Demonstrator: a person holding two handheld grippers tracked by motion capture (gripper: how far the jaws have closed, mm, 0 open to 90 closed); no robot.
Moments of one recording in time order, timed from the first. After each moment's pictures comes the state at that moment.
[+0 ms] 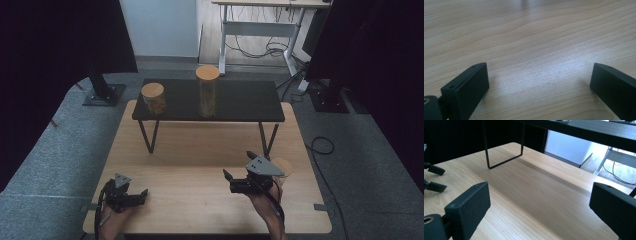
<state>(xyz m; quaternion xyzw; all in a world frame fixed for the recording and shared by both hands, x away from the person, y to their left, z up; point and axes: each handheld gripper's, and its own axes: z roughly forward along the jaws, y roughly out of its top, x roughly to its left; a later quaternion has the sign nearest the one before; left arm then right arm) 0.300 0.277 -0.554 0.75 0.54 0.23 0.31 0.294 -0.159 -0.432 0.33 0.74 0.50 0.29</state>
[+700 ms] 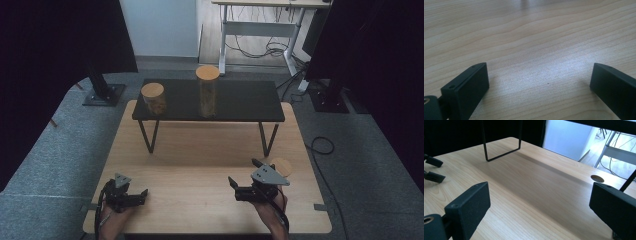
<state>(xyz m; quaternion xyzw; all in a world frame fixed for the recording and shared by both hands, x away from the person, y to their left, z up) 0.299 0.277 -0.554 0.75 0.54 0.23 0.31 0.279 -0.173 -0.448 0.34 0.74 0.50 0.29</state>
